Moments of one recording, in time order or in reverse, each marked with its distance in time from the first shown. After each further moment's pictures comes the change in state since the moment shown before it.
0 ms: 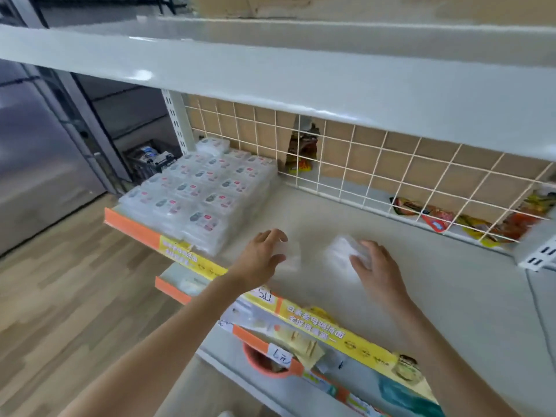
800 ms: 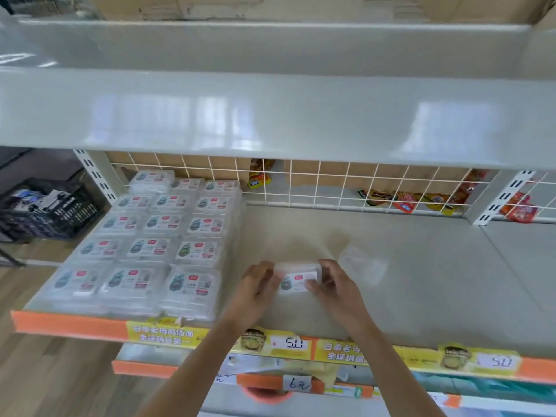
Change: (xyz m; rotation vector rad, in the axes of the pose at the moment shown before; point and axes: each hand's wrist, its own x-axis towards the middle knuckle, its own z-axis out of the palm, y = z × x) left_hand 0.036 -0.074 0.010 -0.518 -0.130 0.138; right_hand -0.012 -0.068 0.087 0.294 0.098 0.167
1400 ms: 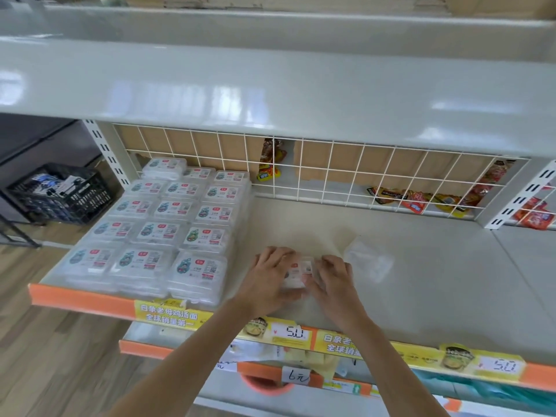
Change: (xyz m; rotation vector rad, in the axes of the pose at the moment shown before) left_hand 0.009 0.010 0.007 0.589 -0.155 0.213; right_hand -0.001 -0.004 0.009 -0.372 -0.051 -0.118
